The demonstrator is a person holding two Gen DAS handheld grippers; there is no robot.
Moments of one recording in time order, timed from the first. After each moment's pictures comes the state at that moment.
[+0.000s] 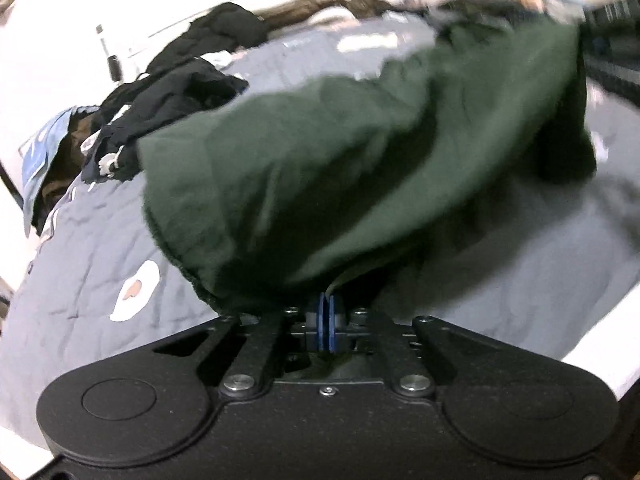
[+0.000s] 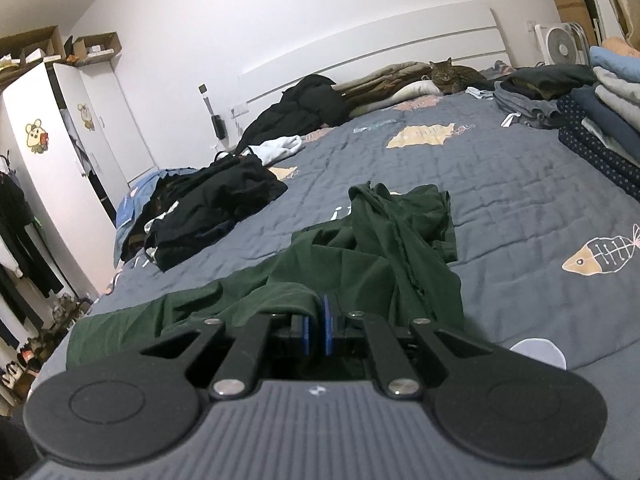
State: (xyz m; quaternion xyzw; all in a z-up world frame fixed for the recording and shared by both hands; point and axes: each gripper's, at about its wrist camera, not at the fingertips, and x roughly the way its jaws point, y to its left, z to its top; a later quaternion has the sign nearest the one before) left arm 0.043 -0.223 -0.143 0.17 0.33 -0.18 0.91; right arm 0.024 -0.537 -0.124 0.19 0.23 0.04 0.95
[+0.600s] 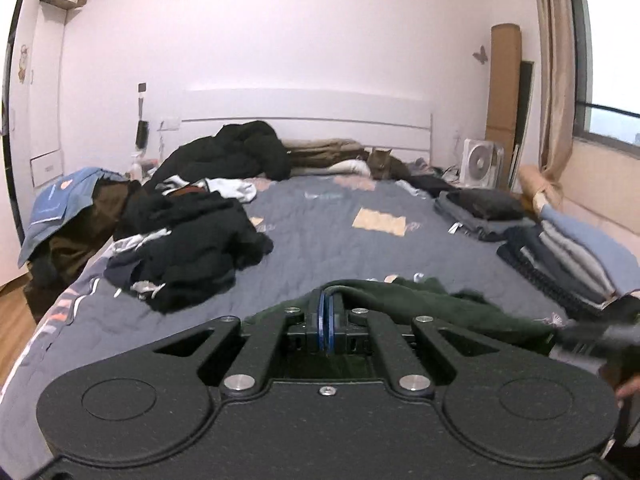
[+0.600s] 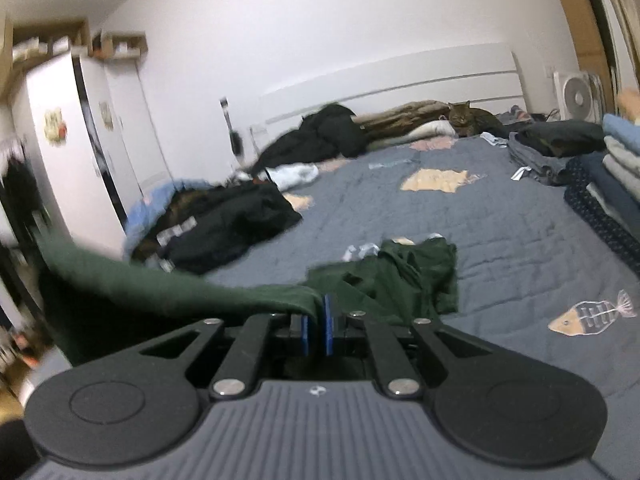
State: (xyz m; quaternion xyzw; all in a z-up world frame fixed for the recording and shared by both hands) left arm 0.060 -0.181 0.044 0.03 0.20 -0.21 0.96; right arm 0.007 -0.523 -0.089 0.13 0.21 0.04 0.97
